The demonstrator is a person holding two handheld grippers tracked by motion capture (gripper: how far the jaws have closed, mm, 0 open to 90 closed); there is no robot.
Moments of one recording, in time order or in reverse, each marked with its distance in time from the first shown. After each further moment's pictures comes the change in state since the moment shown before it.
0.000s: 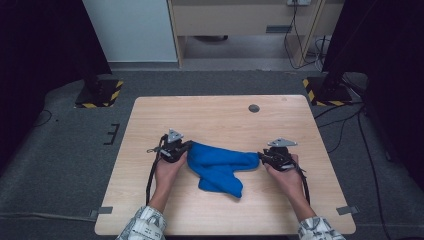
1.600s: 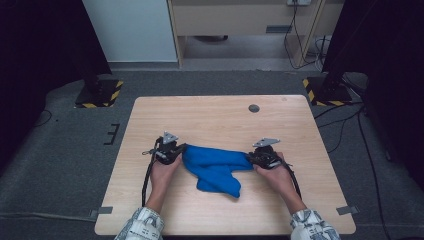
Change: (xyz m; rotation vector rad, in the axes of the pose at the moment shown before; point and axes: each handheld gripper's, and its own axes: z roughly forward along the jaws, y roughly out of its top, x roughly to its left) left arm 0.011 -0.014 0.001 0.056 0.017 -0.030; right arm 0.025 0.008 0.029 0.078 0.127 -0.102
